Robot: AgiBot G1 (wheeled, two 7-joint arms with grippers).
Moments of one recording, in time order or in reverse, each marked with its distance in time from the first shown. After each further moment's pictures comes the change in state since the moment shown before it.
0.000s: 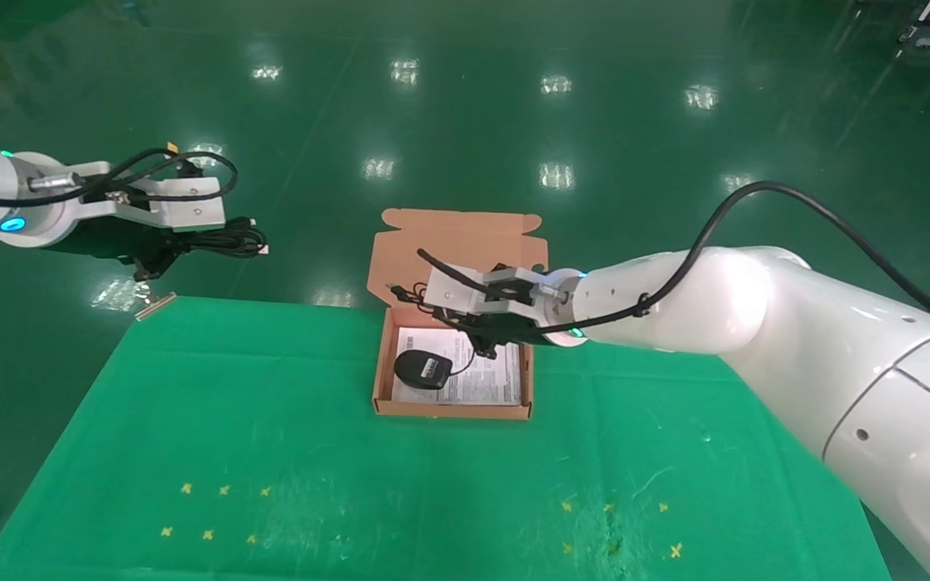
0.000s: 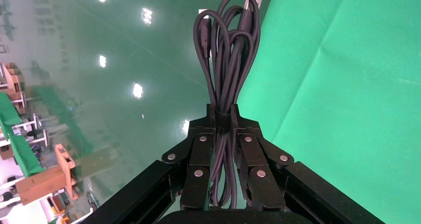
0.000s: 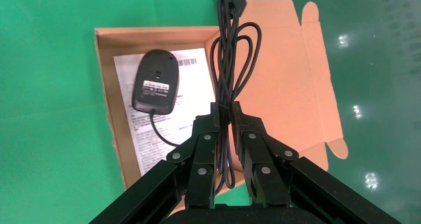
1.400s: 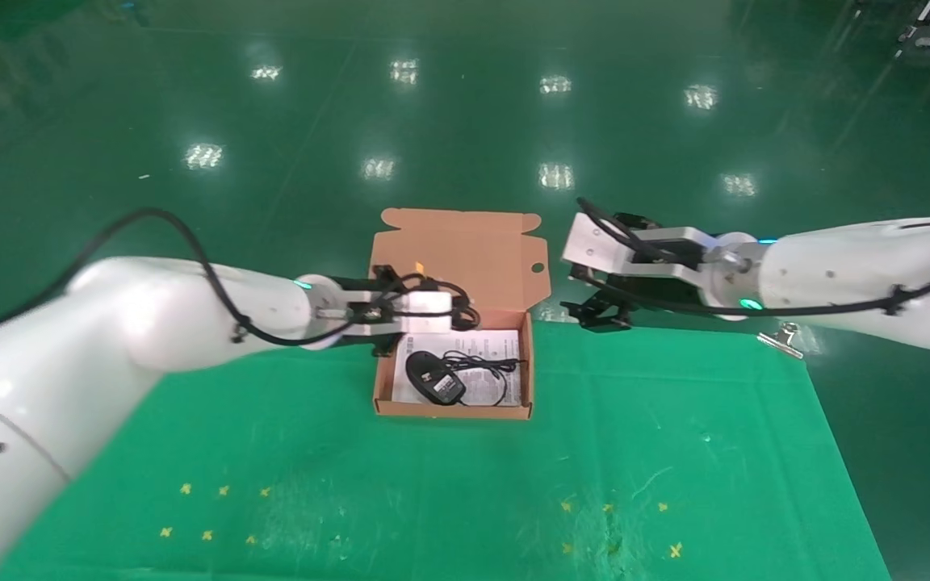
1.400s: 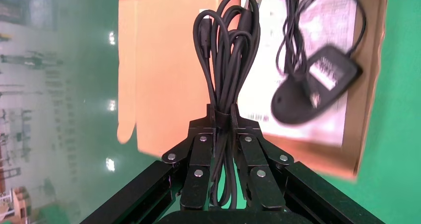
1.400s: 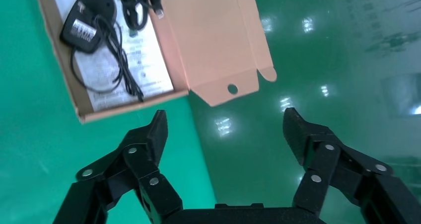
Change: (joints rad) left arm 0.260 0.344 0.030 0.223 -0.177 -0.425 0.291; right arm 0.083 0.409 -0.058 0.412 -0.091 0.003 0.202
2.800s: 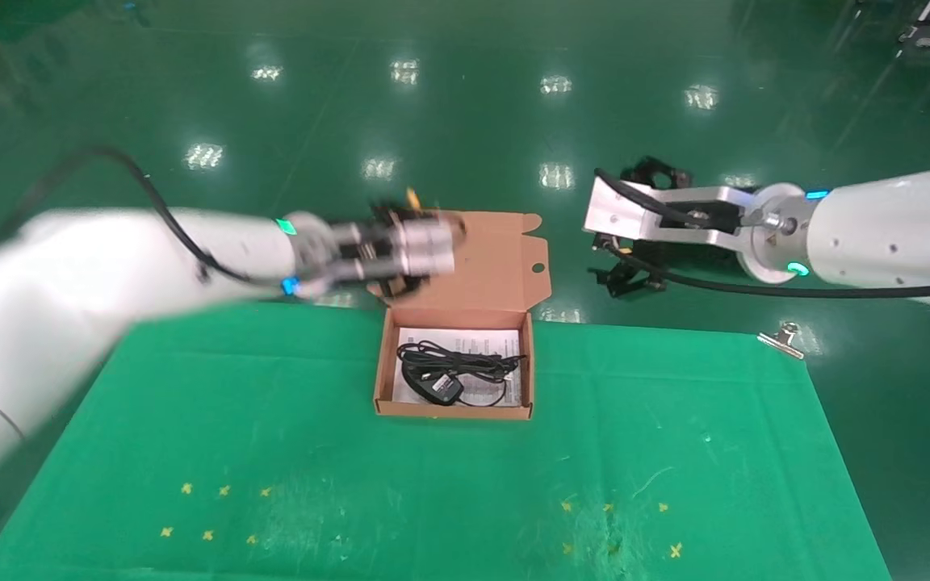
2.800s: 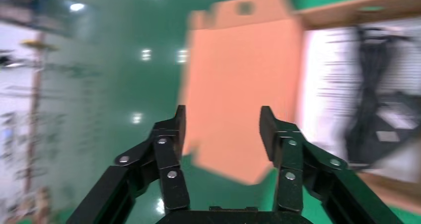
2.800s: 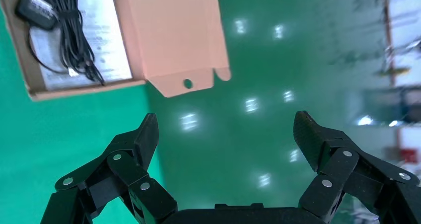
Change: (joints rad) left arm -0.078 -0.021 0.056 0.038 -0.229 -0.089 0.106; right arm 0.090 0.095 -0.023 0.185 -0.183 -0.033 0.139
